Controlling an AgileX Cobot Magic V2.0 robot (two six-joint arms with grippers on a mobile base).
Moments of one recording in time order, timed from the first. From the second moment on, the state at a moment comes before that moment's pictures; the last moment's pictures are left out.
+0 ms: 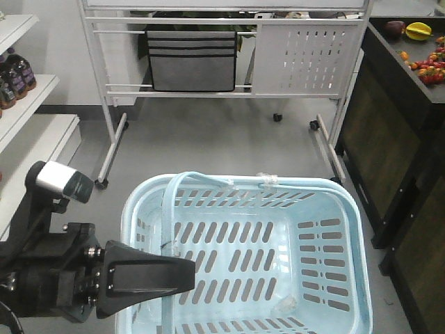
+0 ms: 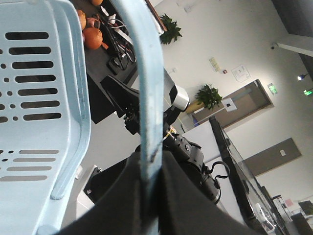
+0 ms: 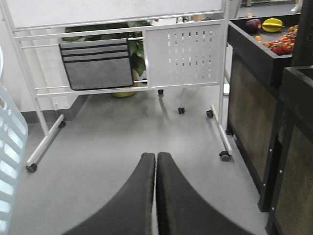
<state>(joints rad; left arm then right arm) -0.31 1.17 -0.57 1.41 -1.17 -2.08 0.08 -0.01 0.03 -0.30 0.23 0.39</state>
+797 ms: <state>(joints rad) -0.31 1.17 -0.57 1.41 -1.17 -2.08 0.08 -0.01 0.03 -0.30 0.23 0.39</state>
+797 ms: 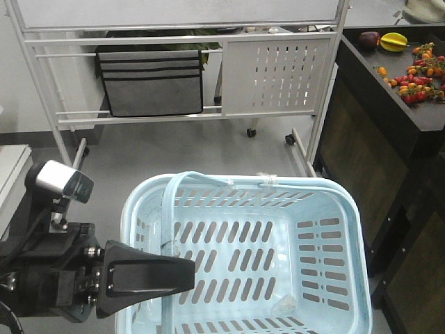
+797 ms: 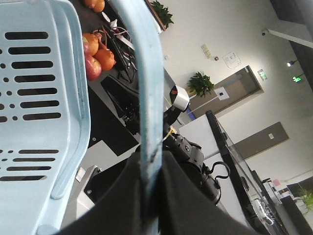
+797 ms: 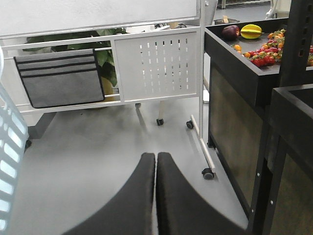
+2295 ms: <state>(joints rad) -0.31 1.17 -0.57 1.41 -1.17 -2.08 0.08 -0.01 0.03 -0.30 0.23 0.39</state>
